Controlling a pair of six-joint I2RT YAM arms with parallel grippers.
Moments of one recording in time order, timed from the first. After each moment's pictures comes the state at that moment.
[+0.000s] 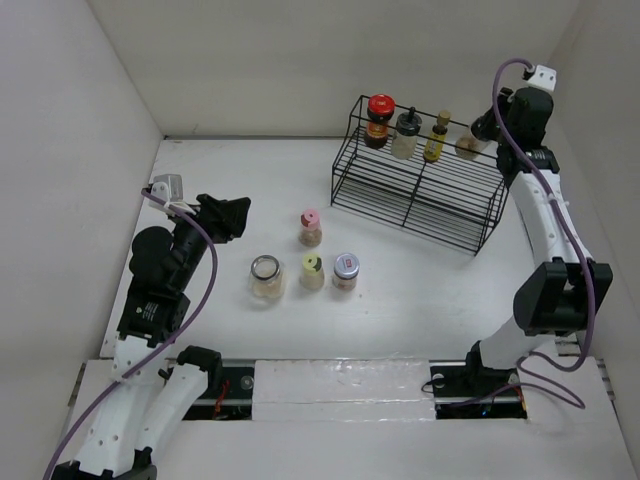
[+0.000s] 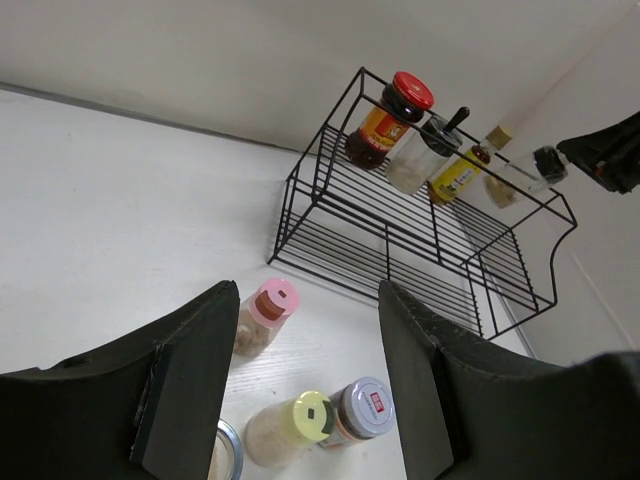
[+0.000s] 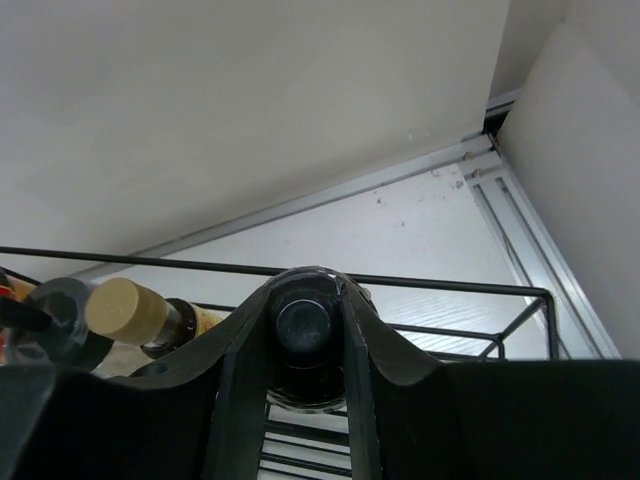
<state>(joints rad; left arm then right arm) -0.25 0.63 0.84 -0.21 0.08 -0.53 -0.05 1.59 1.57 -0.17 0.15 0.24</state>
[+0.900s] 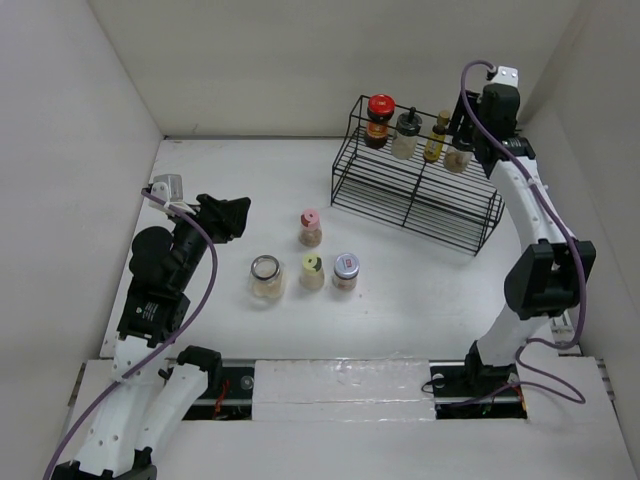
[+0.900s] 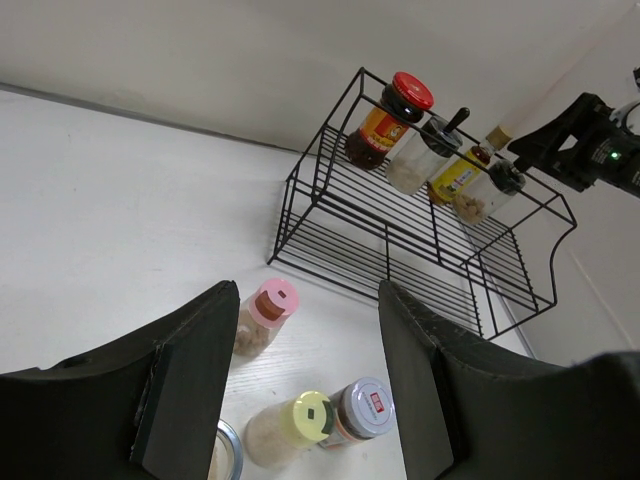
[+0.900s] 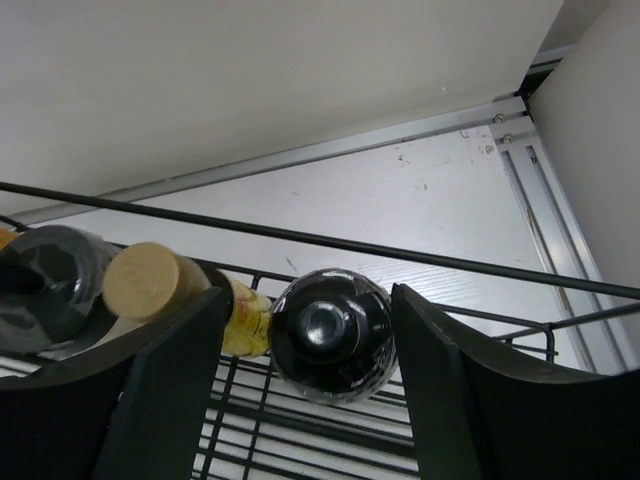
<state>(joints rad) -0.25 0.63 0.84 -0.21 0.08 -0.53 0.05 1.74 1.69 -0.30 0.22 0.17</state>
